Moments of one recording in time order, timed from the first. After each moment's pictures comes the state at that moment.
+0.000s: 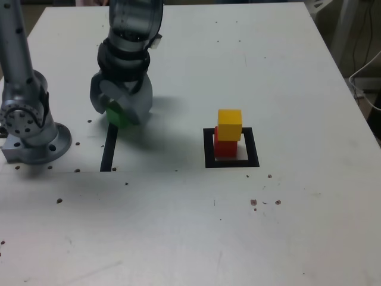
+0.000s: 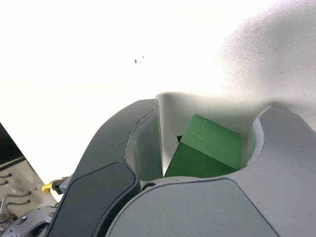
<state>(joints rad) 0.17 1.72 -0.80 0.96 0.29 0.47</state>
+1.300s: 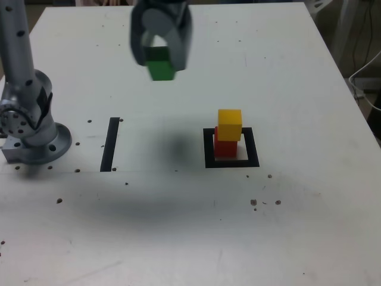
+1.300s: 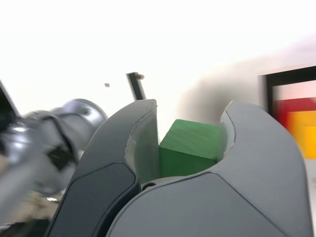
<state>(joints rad) 0.00 1.76 -1.61 1.60 0.18 0.13</state>
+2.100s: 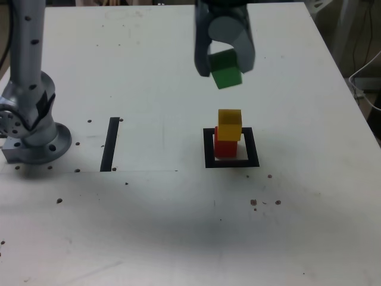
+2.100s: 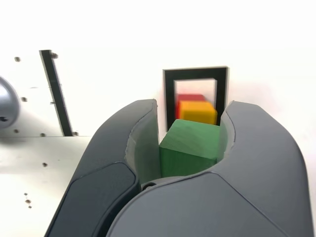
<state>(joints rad) -0.14 1.94 -1.90 1.61 0.22 -0.14</state>
